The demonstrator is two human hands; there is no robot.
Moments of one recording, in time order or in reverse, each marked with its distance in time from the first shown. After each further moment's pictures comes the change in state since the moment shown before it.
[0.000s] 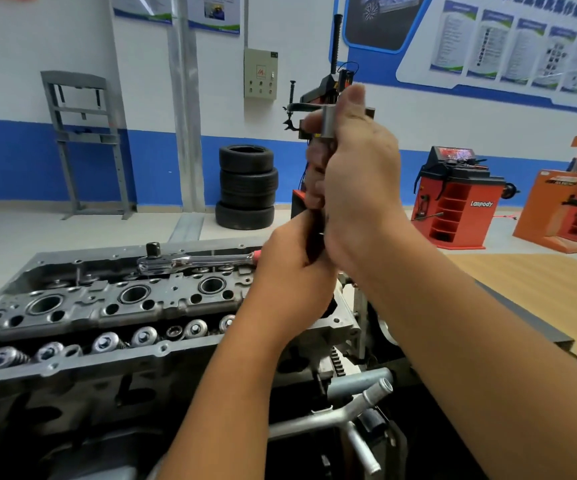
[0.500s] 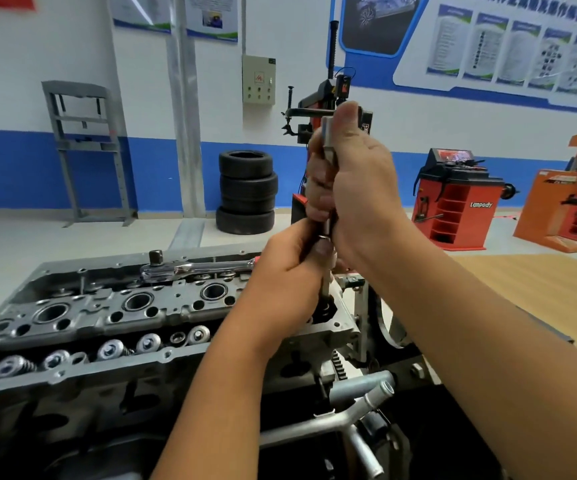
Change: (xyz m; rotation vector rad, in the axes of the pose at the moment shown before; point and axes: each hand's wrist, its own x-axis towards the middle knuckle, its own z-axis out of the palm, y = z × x) left_hand -0.001 -0.003 -0.006 -0.185 -0.101 -0.069; right_hand 0.005 0.001 -0.014 0.036 -0.136 0.061
